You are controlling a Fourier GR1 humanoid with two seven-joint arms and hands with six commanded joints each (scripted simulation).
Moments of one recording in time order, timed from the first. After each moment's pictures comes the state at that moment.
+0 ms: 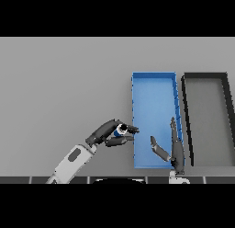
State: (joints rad) left arm -0.24 0.13 -0.60 -1.59 0.07 -0.14 -0.03; right arm 0.40 0.02 0.17 -1.85 0.28 -0.10 -0.17
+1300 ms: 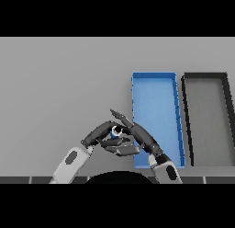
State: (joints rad) left arm -0.22 0.08 -0.56 -1.59 0.03 -0.25 -0.04; right arm 0.01 0.02 0.46 -2.10 0.20 0.26 0.41
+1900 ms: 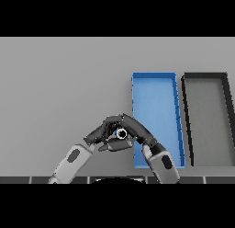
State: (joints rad) left arm -0.23 0.11 -0.55 -1.61 -0.10 -0.29 0.07; right arm -0.25 0.08 0.42 -1.99 0.09 0.34 0.47
